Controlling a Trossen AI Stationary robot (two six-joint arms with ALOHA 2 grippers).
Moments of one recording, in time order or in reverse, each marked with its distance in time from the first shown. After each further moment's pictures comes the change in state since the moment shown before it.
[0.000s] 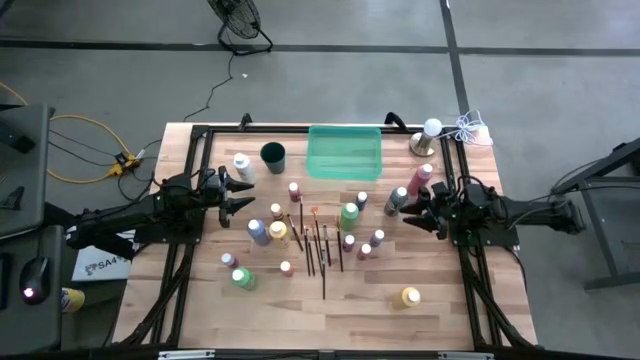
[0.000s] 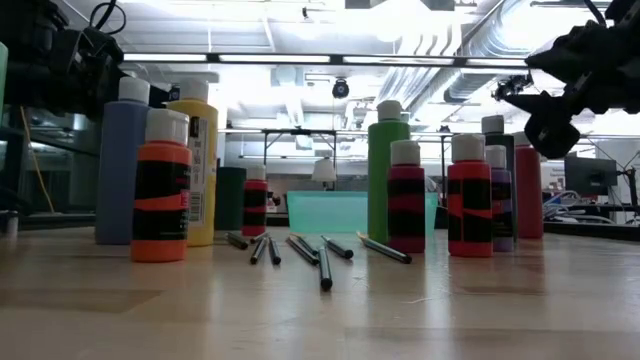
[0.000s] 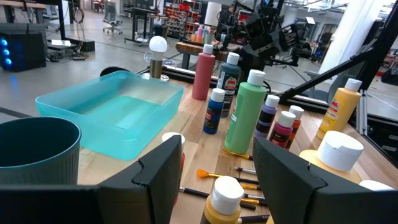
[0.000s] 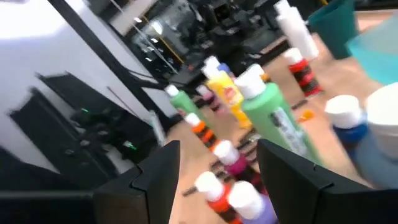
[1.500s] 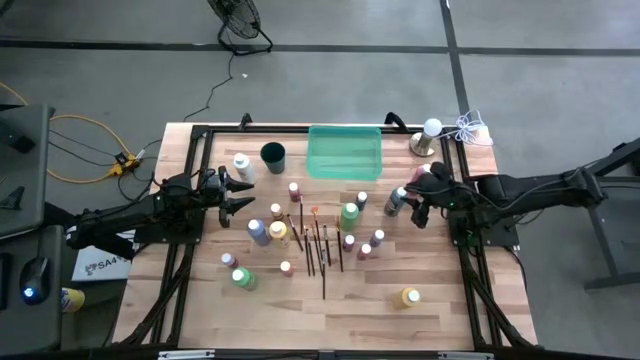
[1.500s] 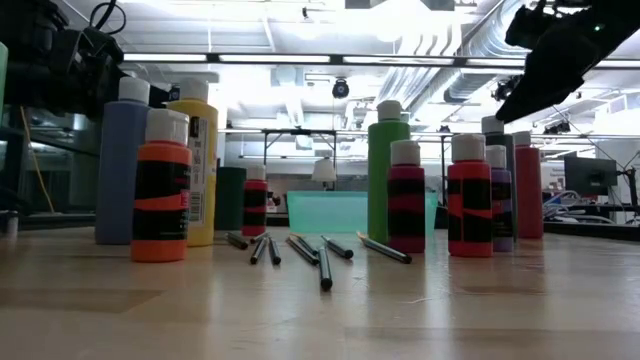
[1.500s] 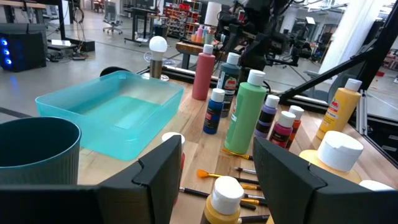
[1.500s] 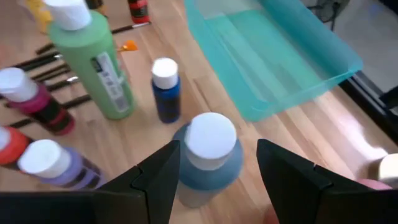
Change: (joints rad) left arm 0.000 0.000 0.000 0.000 0.000 0.000; right arm 0.106 0.643 0.561 -0.666 0.587 -0.307
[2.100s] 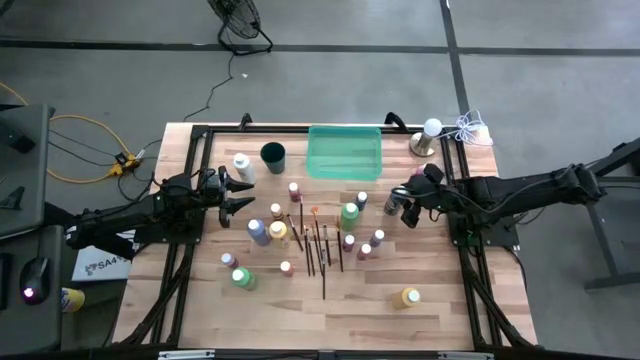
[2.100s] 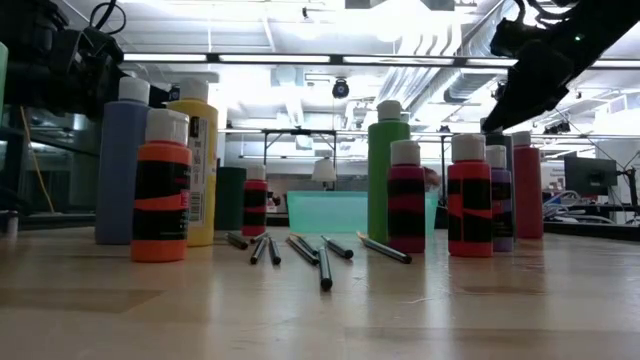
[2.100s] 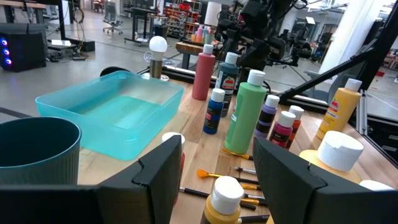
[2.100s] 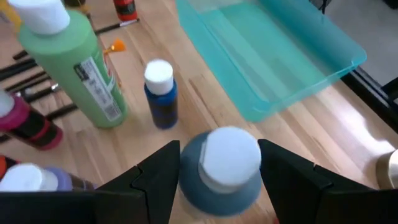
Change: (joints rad) left arm 0.000 0.000 0.000 0.000 0.000 0.000; right arm 0.000 0.127 0.001 0.086 0.034 0.060
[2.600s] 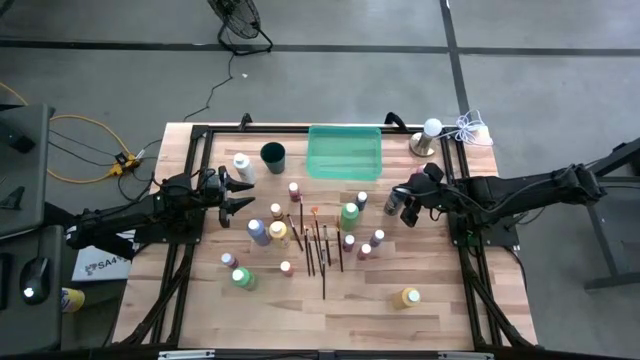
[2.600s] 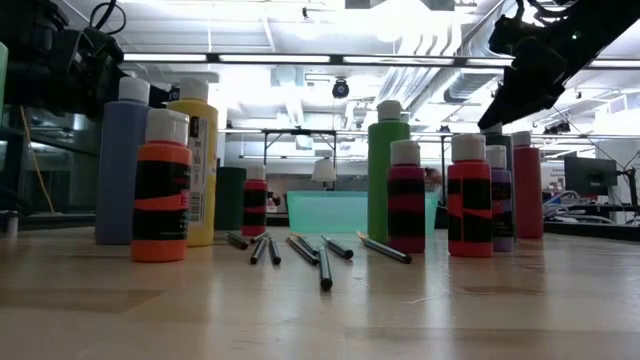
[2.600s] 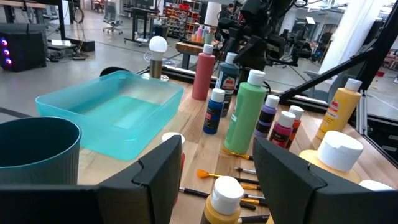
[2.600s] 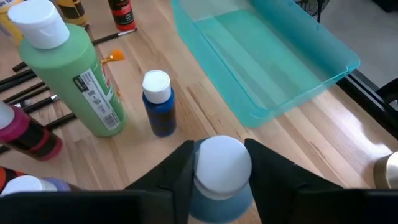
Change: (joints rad) left arm 0.000 0.000 0.000 0.000 0.000 0.000; right arm 0.000 -0.006 0.000 0.013 0.010 0.001
